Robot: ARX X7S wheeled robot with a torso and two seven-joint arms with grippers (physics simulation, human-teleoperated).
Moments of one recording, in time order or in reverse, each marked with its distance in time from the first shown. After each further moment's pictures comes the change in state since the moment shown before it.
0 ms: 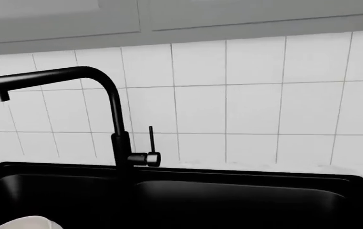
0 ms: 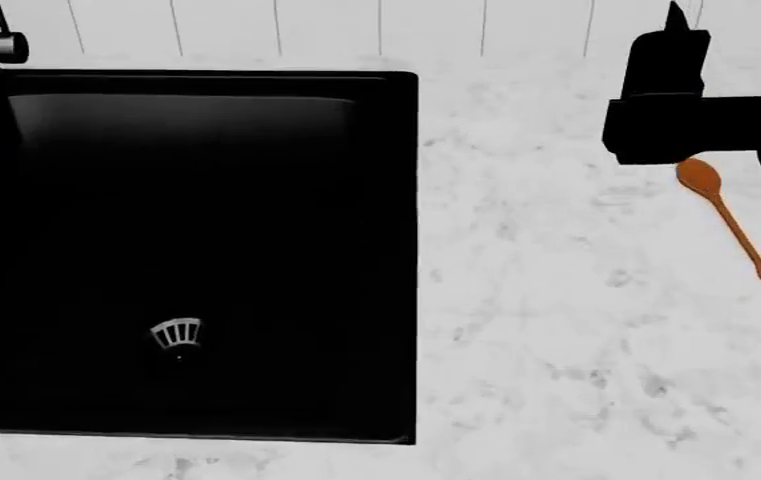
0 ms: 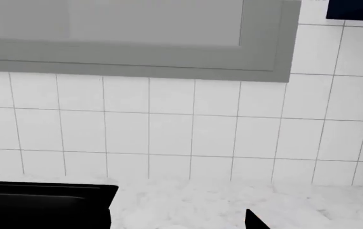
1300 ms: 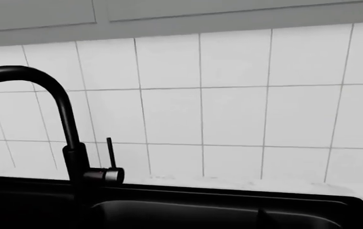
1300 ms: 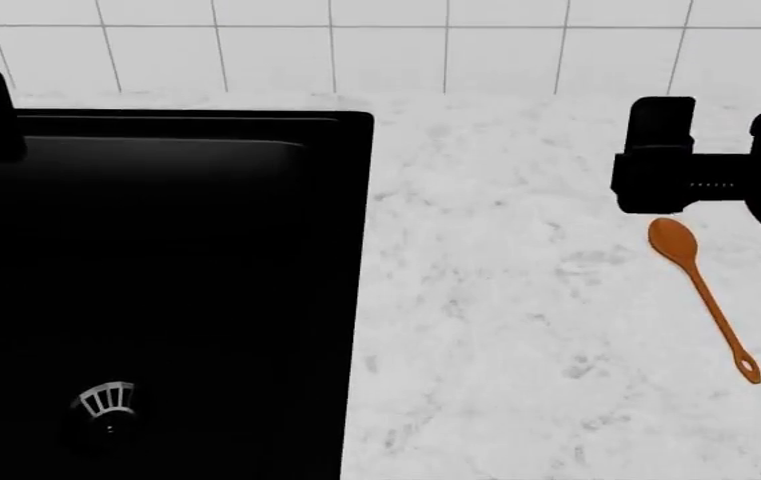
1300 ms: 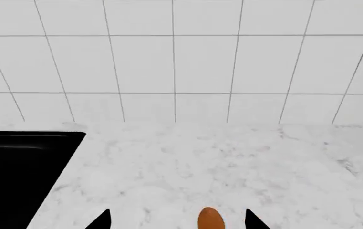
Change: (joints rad) left arm 0.012 -0.005 0.004 -0.014 -0.020 0.011 -0.008; right arm 0.080 0.059 -0.112 0.330 0.041 0.067 -0.037
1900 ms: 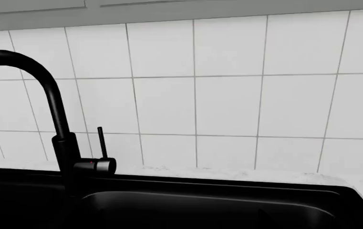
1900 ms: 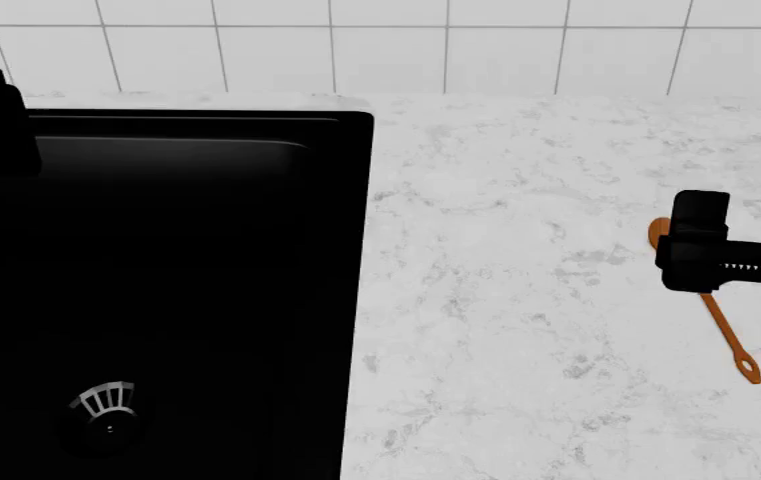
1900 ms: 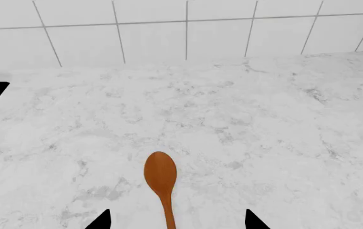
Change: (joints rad) left arm 0.018 0.010 0.002 -0.022 -0.013 0.014 -0.001; right arm -0.102 0.063 -0.094 0.227 -0.083 -0.158 -0.035
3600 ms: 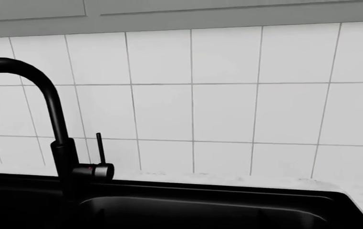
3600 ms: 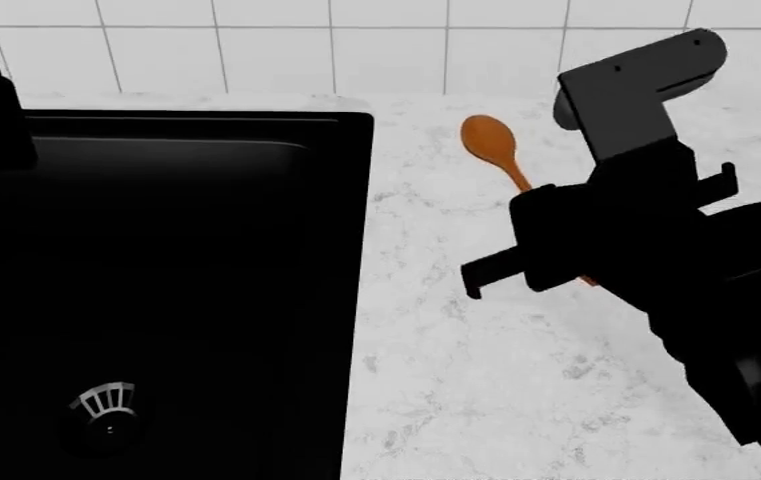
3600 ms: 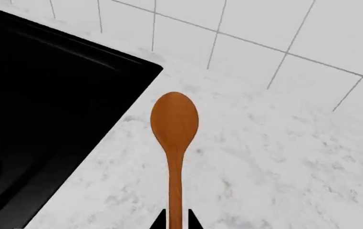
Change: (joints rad) left arm -0.003 -0.012 -0.005 0.036 -0.039 -0.019 -0.016; right arm 0.107 -0.106 -0.348 -0.063 -0.021 -0.056 -0.242
